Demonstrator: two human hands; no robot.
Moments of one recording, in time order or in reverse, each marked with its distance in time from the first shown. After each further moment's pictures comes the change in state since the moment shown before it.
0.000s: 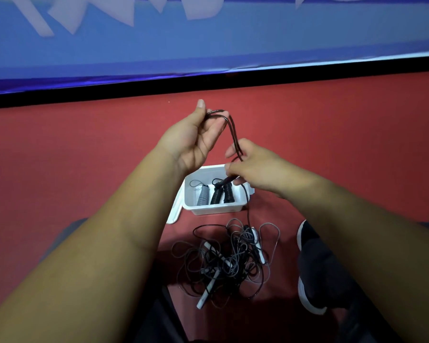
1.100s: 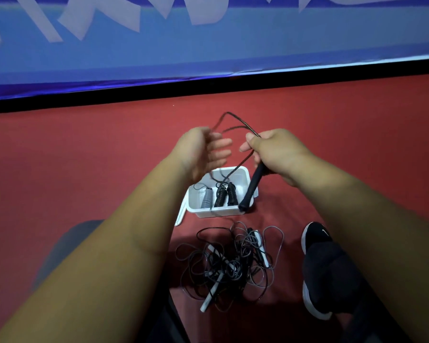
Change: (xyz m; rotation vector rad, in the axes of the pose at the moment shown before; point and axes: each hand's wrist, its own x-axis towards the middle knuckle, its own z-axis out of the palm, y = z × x) left_hand 0.020 -0.016 -0.025 0.523 0.070 -0.137; right_hand 0.005 -0.014 -0.027 0.206 0.199 0.025
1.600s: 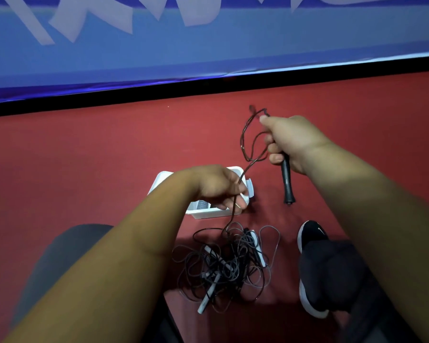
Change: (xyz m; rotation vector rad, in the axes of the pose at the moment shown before) left_hand -0.014 -0.041 0.018 0.858 -0.449 -0.153; right_hand 0.003 -0.011 -0.034 0.332 0.101 0.118
